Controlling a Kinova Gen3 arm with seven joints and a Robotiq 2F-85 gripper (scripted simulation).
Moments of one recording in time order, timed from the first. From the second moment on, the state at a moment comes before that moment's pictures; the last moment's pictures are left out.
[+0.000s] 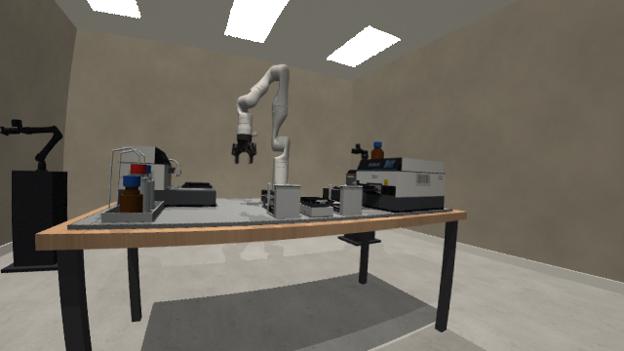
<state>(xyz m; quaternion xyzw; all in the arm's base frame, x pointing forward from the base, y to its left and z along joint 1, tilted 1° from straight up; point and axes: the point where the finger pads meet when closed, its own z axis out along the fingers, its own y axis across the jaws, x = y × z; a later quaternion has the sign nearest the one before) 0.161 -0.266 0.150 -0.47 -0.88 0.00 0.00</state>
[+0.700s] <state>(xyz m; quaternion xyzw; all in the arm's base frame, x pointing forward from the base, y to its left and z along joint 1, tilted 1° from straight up) 0.109 -0.298 0.149 -0.53 -0.85 0.00 0.00</state>
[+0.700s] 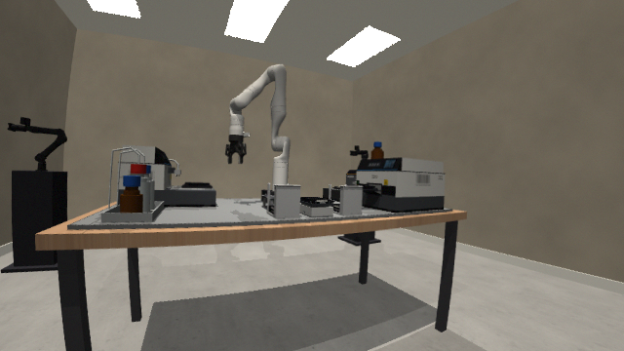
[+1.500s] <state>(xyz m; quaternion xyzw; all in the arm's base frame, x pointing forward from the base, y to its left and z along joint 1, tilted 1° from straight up) 0.037 -0.307 0.149 -0.59 -0.81 0.00 0.00</state>
